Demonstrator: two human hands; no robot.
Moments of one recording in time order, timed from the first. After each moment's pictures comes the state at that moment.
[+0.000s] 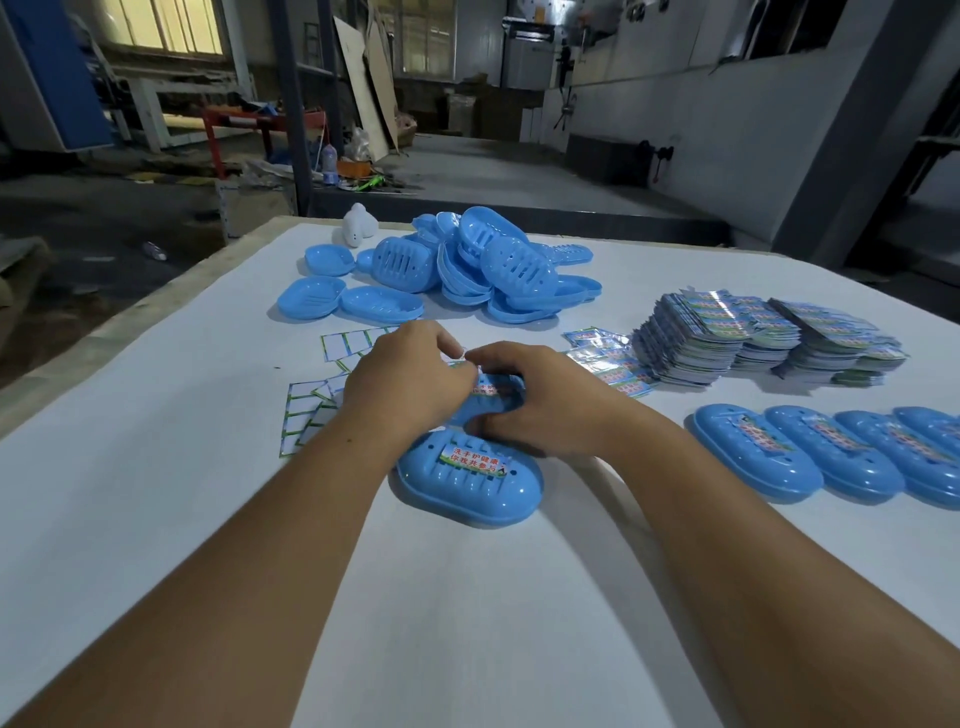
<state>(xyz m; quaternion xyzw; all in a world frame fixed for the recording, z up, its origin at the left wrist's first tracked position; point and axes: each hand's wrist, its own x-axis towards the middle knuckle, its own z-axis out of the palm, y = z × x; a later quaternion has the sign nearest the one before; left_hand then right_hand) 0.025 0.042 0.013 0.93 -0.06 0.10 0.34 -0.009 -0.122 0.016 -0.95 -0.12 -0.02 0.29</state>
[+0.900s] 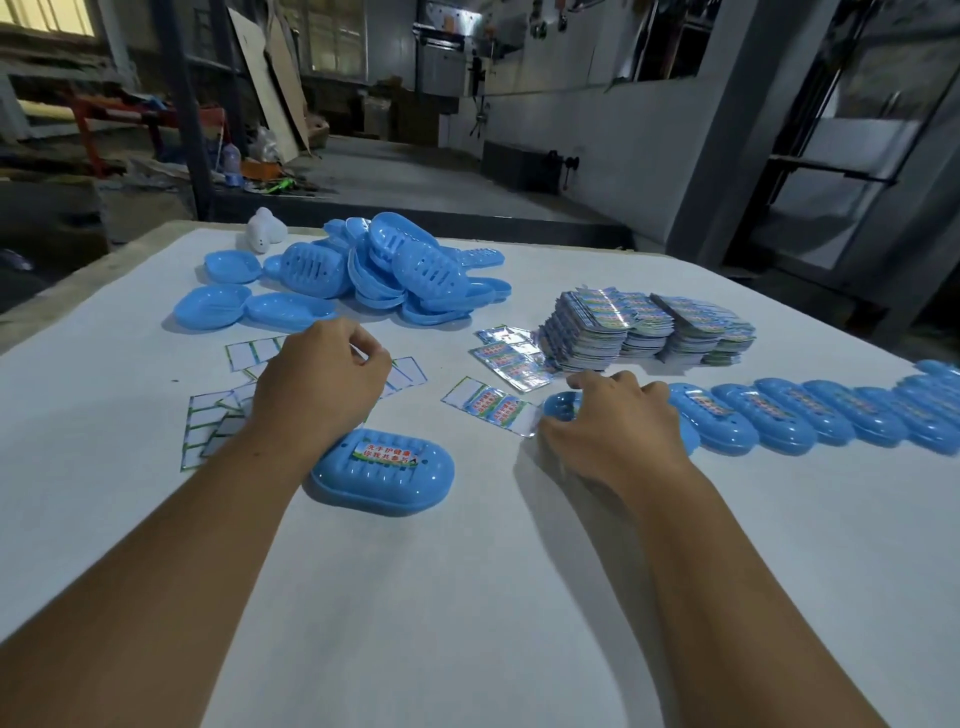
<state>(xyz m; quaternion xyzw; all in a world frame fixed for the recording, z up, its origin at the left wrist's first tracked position) 0.019 0.039 0.011 0.92 -0.09 0.17 0.35 -0.093 -0.187 0.018 -0.96 0.25 -0.11 0.09</state>
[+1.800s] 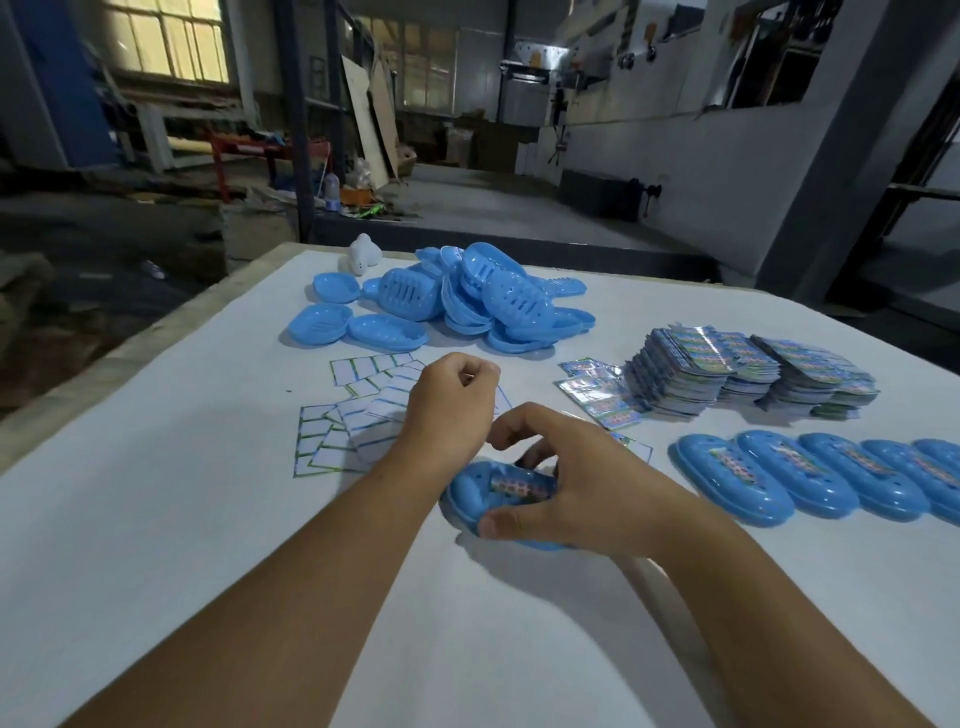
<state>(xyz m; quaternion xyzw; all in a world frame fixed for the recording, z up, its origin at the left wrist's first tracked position) 0.009 0.012 0.011 0.79 -0.05 0.09 0.61 -0.075 -0.126 0.017 -0.93 -0.13 -0.01 0.33</state>
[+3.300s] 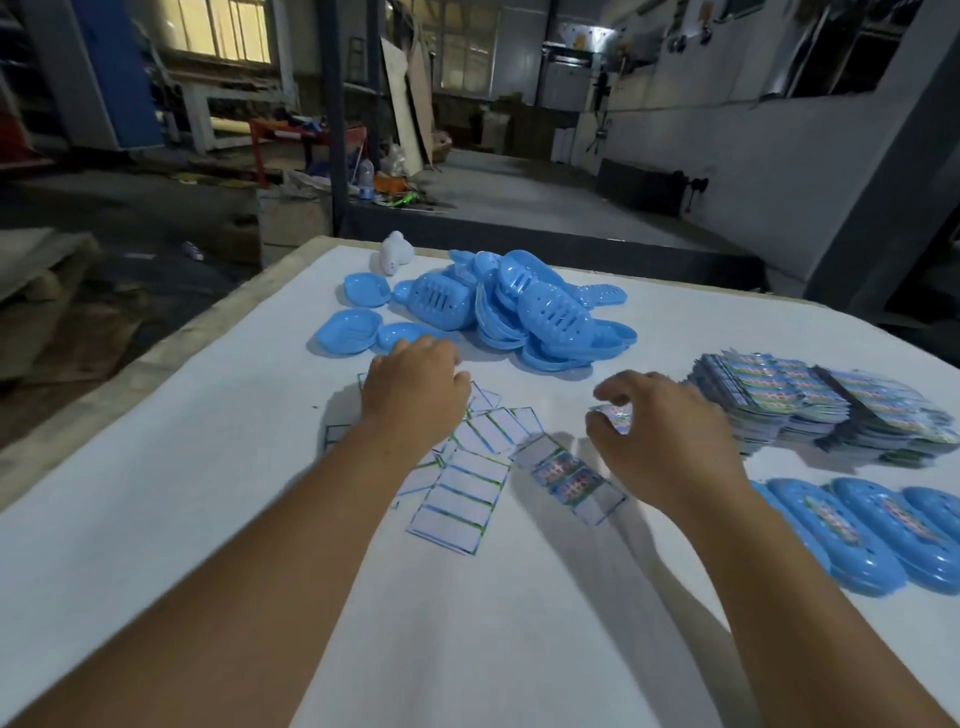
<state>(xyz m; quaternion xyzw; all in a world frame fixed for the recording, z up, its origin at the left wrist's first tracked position) 0.082 0.063 0.010 0.96 -0.10 0.20 0.17 -0.017 -0.147 0.040 -0.97 0.07 -0.19 0.11</state>
